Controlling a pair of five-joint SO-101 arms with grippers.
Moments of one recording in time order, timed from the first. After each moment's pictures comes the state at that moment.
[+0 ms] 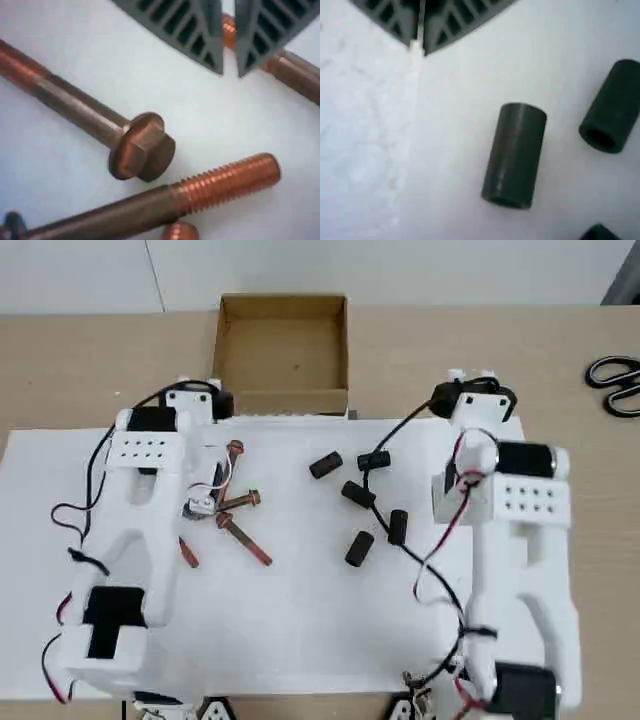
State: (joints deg) left arm -2.5 6.8 9.2 90.8 1.1; right arm 2.7 -15.6 16.6 86.8 5.8
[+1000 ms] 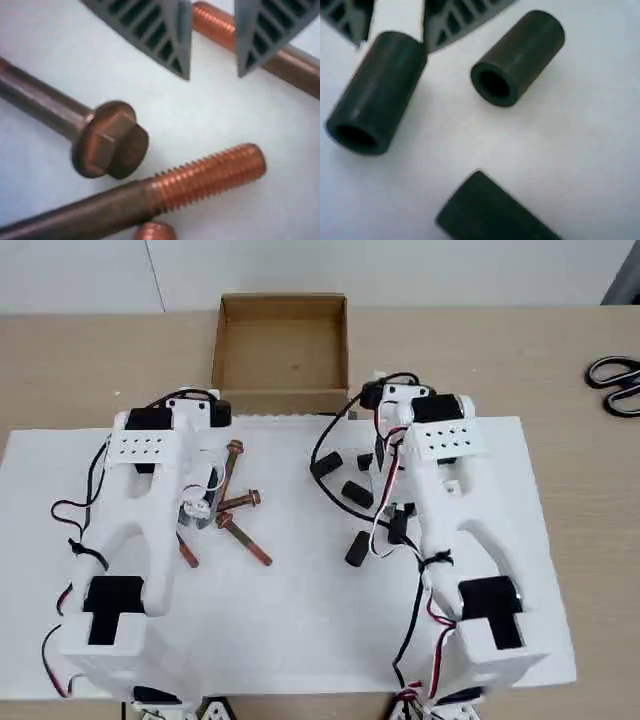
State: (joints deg) left arm -4.0 9.5 9.2 90.3 -2.9; right arm -11.6 7.6 1.4 89.6 -4.3
